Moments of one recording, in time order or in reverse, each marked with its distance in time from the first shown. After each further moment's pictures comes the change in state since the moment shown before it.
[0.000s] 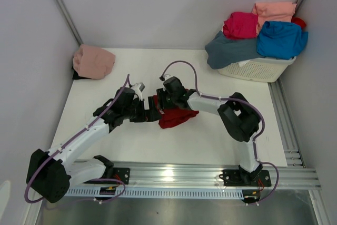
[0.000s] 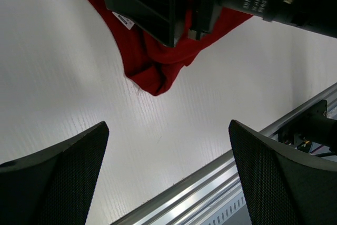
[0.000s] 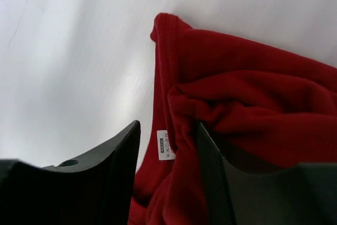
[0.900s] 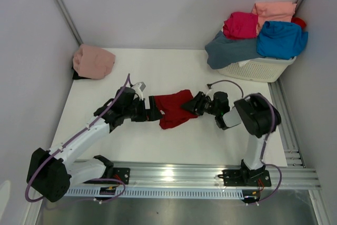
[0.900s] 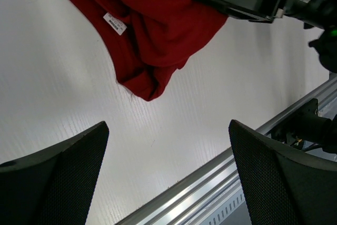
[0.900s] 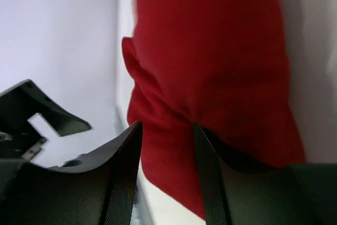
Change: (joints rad) left arm -0.001 0.010 -0.004 0.035 0.025 -0.010; right arm -0.401 -0.162 -0.773 1.053 -0.537 0.566
